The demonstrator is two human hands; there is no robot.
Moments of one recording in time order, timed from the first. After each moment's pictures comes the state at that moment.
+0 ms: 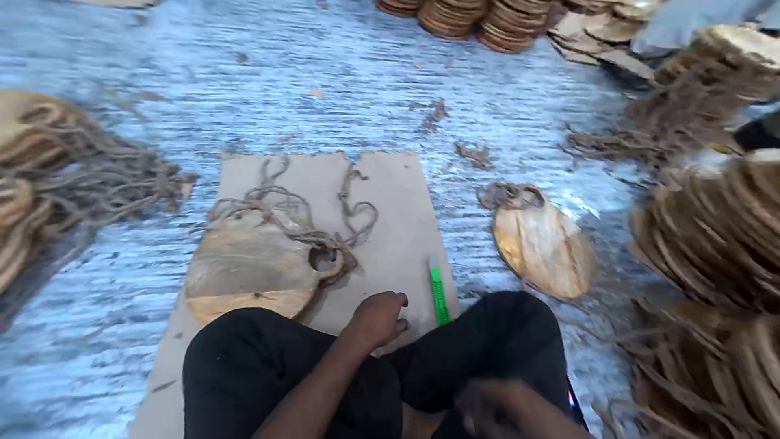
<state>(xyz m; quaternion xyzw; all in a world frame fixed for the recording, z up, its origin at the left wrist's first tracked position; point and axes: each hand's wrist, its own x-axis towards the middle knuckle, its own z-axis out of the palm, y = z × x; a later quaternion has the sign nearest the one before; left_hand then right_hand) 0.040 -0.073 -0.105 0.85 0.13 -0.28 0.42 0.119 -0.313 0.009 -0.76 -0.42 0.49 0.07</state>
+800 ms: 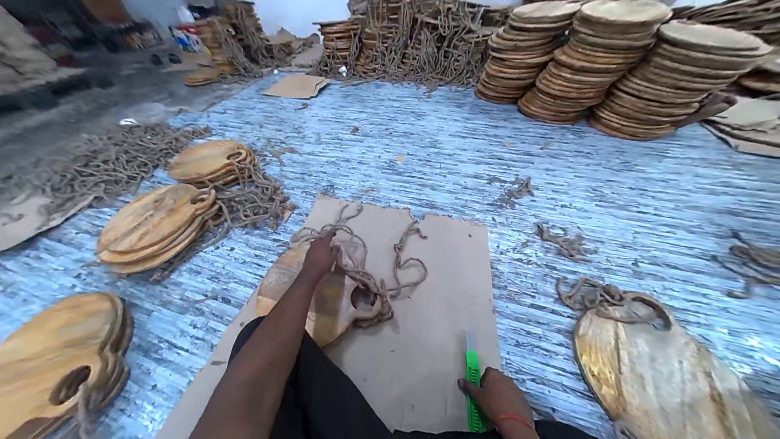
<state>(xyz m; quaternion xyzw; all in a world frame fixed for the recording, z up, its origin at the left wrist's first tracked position) -0.005 0.155 -0.126 0.79 0.55 0.04 0.28 0.230 -0.223 -0.168 -0.89 -0.25 0.38 -0.04</state>
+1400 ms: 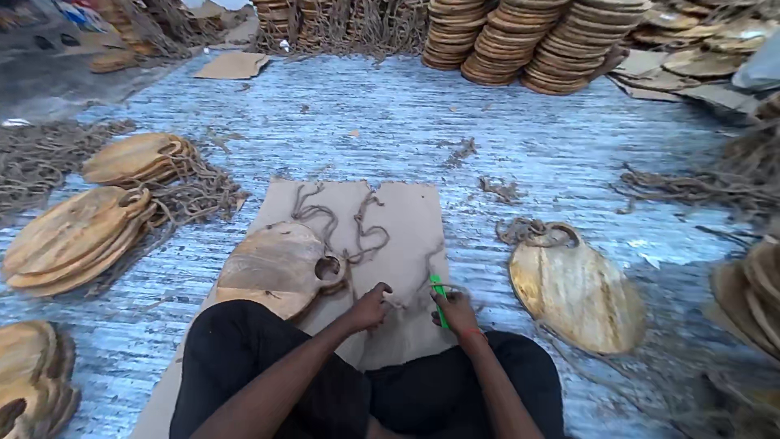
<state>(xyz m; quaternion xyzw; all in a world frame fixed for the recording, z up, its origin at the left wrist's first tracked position) 0.070 -0.079 -0.143 0.74 0.32 -0.16 0.56 0.239 -0.232 -0.165 -0.80 -0.06 0.41 0.43</state>
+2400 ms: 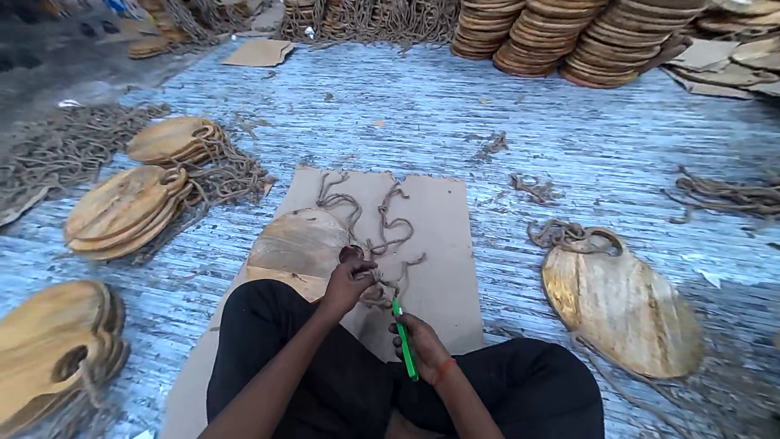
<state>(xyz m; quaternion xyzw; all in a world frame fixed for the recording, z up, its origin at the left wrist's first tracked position) -0.007 -0.043 -0.100 0.70 0.41 0.16 0.56 0.110 -0.206 -0.133 -0.58 0.07 0.63 0.51</state>
